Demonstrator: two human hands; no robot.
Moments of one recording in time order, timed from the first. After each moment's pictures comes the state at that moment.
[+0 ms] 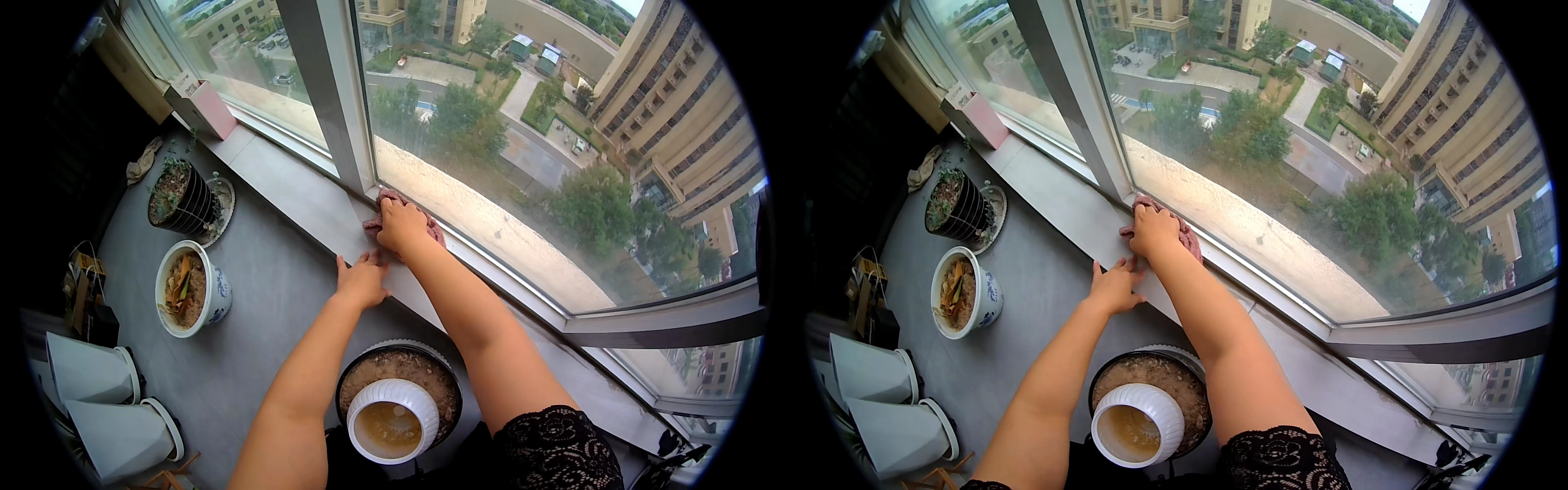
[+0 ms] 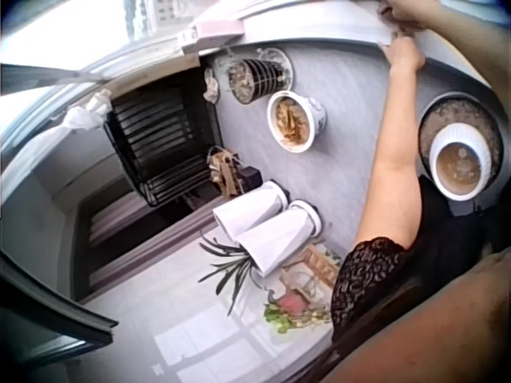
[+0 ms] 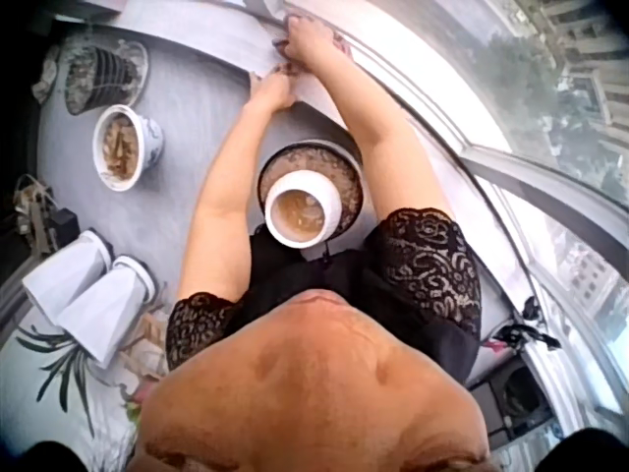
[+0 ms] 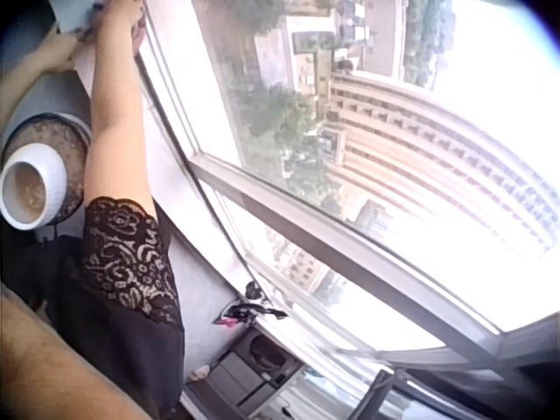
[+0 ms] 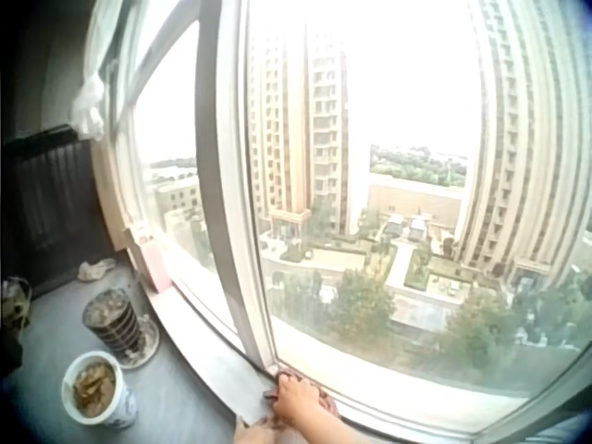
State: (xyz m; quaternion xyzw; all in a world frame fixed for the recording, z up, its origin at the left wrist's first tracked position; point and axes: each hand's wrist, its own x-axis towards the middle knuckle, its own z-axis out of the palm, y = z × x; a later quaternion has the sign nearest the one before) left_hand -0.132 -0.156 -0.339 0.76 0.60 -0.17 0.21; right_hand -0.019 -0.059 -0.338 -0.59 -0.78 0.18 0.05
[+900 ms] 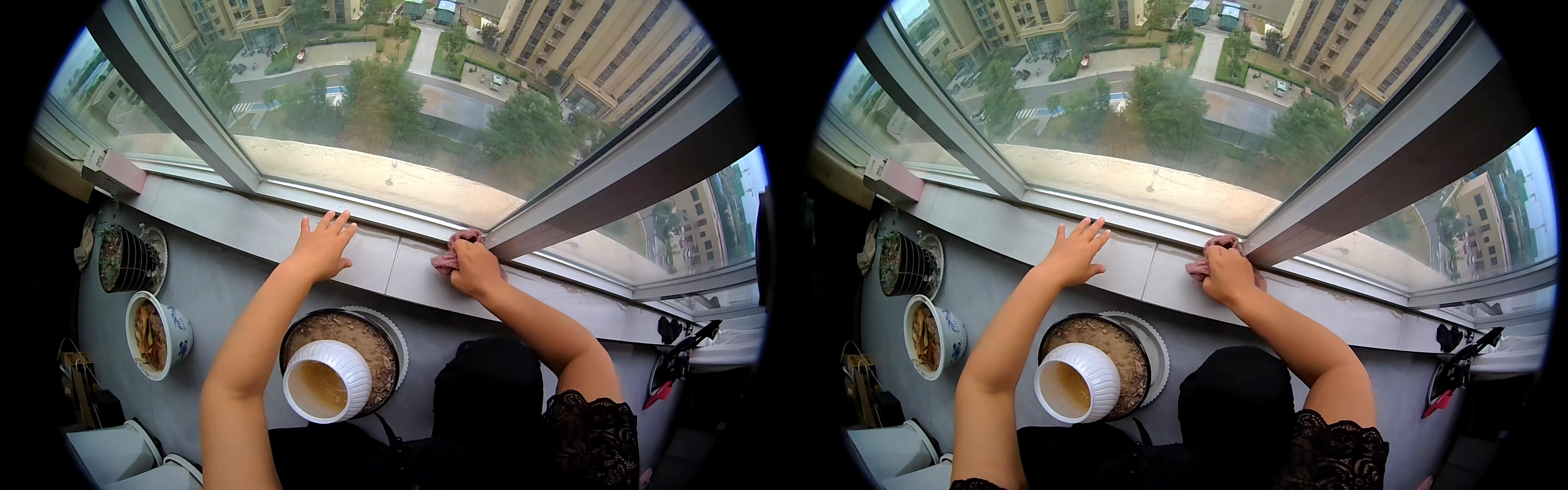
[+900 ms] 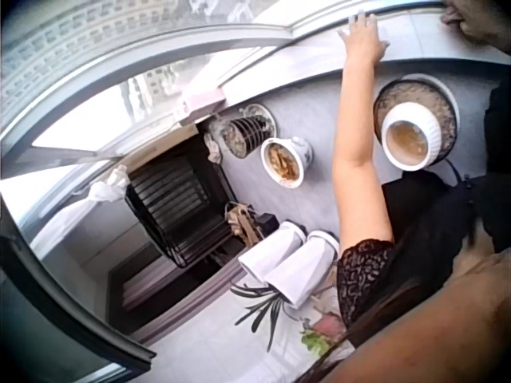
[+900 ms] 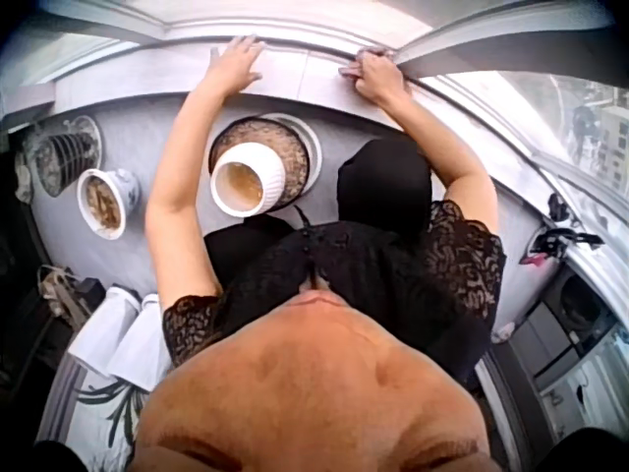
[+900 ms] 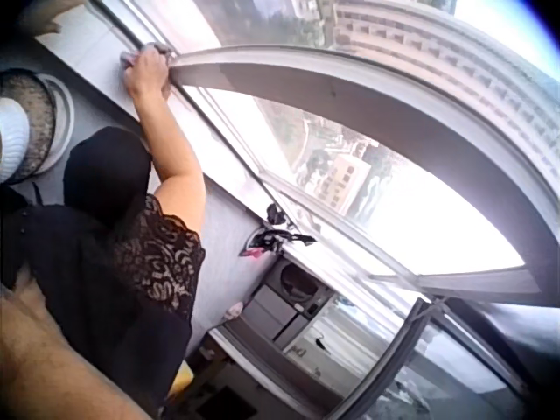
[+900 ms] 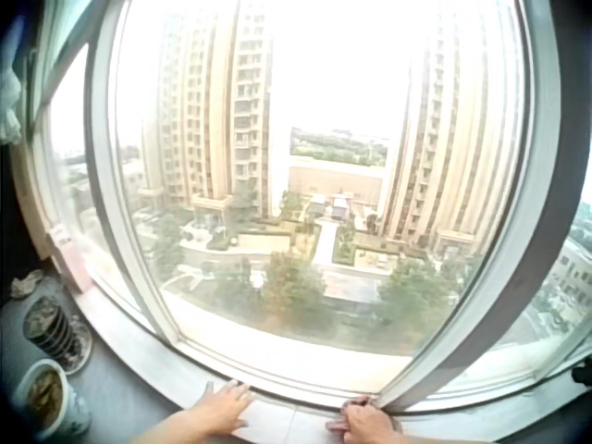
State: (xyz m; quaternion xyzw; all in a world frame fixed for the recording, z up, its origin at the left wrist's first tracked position) left_hand -0.025 -0.169 -0.280 0.90 0.38 -0.18 0.11; right_hand 0.270 -0.302 -0.326 -0.72 -0.68 0.14 0.08
